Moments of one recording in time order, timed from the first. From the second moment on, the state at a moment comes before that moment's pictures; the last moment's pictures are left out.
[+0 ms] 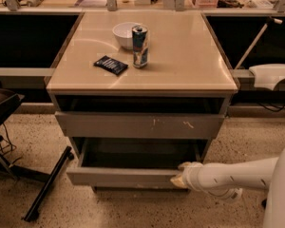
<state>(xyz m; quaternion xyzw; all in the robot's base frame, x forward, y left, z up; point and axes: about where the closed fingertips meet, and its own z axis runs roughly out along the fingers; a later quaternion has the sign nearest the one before) 0.525 -0.172 0.417 -0.40 0.87 0.01 0.30</state>
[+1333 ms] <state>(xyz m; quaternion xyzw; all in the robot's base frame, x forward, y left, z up) 0.524 -0.173 0.428 -0.38 0.87 0.01 0.31</state>
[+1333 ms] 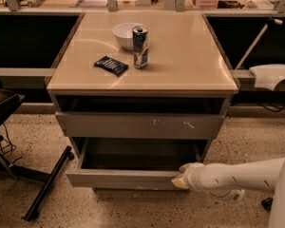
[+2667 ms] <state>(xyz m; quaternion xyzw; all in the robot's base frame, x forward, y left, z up) 0.503 -0.175 0.430 -0.38 0.87 0.00 0.31</state>
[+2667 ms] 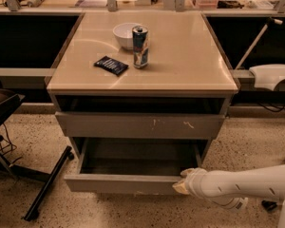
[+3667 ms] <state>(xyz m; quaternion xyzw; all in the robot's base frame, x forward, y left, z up) 0.486 -0.175 0.428 -0.38 0.87 -0.01 0.31</state>
